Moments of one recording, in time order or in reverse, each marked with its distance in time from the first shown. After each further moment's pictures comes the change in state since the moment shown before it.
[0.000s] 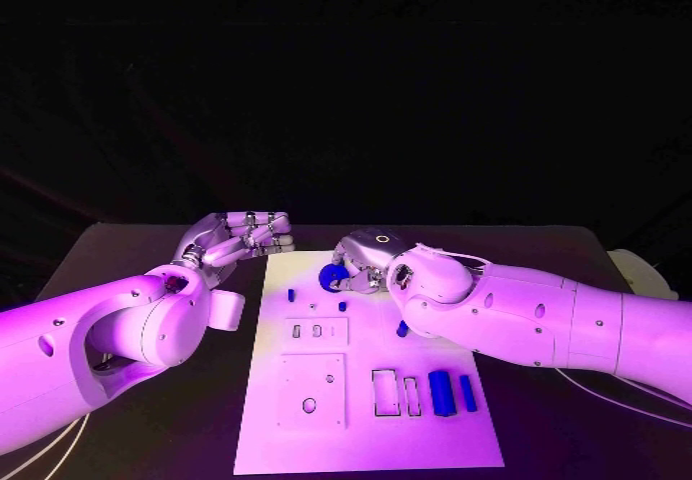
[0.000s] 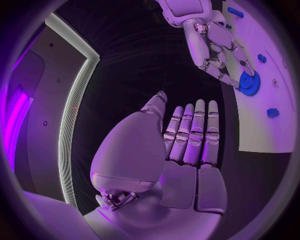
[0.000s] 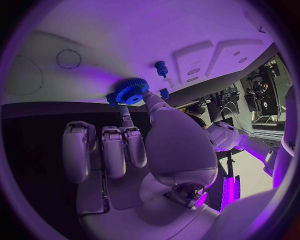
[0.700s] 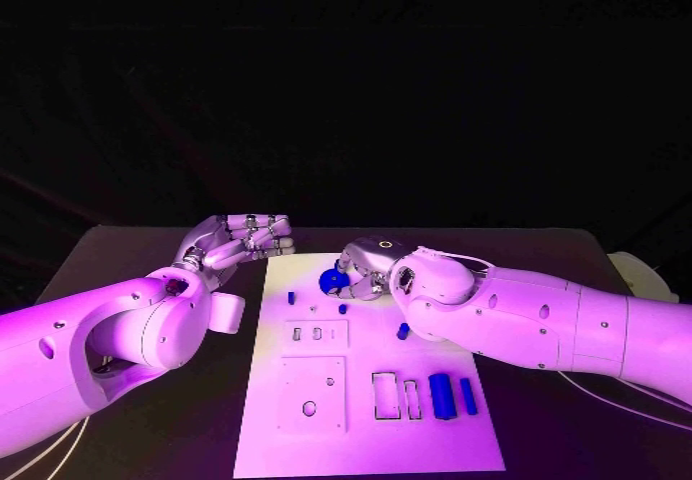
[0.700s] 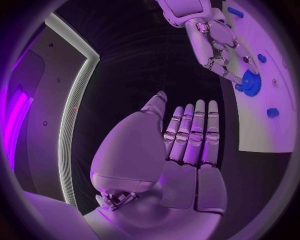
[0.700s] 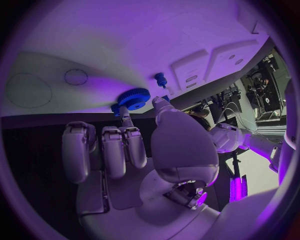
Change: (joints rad) left arm 0.000 0.001 0.000 -0.001 0.000 0.000 -0.001; left_hand 0.000 0.000 0.000 0.000 0.000 -0.004 0.004 -0.004 0.000 -0.004 0.004 -0.006 0.000 -0.004 0.004 -0.002 -0.001 0.000 0.000 0.000 0.000 -0.001; right arm 0.000 -0.015 0.001 0.011 0.040 0.073 -0.024; right_hand -0.121 -0.005 -0.081 0.127 0.108 0.008 -0.008 -0.012 0.013 0.000 0.000 0.013 0.000 0.000 0.000 0.004 0.000 0.000 0.004 0.004 0.000 0.000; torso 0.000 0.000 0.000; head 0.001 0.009
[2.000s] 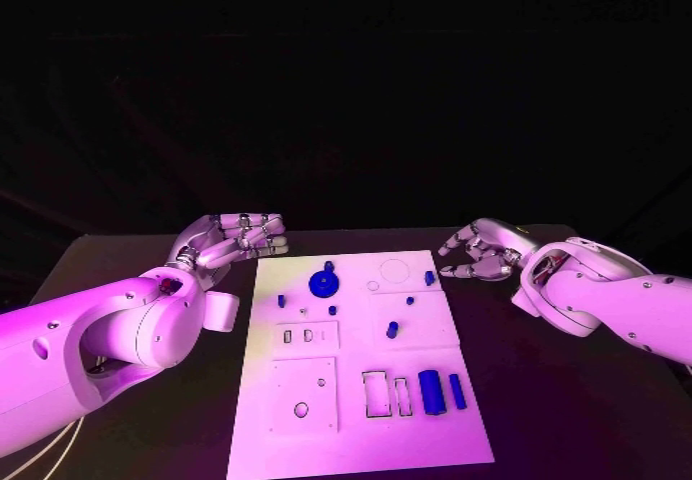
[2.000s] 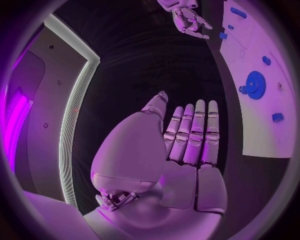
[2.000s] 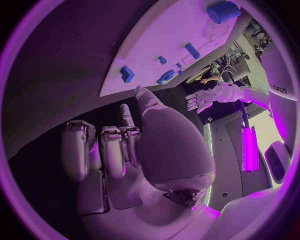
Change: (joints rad) left arm 0.000 0.006 0.000 -0.018 0.001 0.002 0.000; left_hand 0.008 0.008 0.003 -0.008 0.000 0.000 0.000 0.000 0.000 0.000 0.000 0.000 0.000 0.000 0.000 -0.005 0.000 0.000 0.000 0.000 0.000 -0.002; right arm 0.015 -0.479 0.000 0.102 0.442 -0.100 0.347; right_hand 0.279 -0.015 0.028 -0.172 -0.048 0.026 0.003 -0.010 0.014 0.000 0.000 -0.015 0.000 0.000 0.000 -0.006 0.000 0.000 -0.009 -0.002 -0.027 0.000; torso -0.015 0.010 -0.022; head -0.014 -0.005
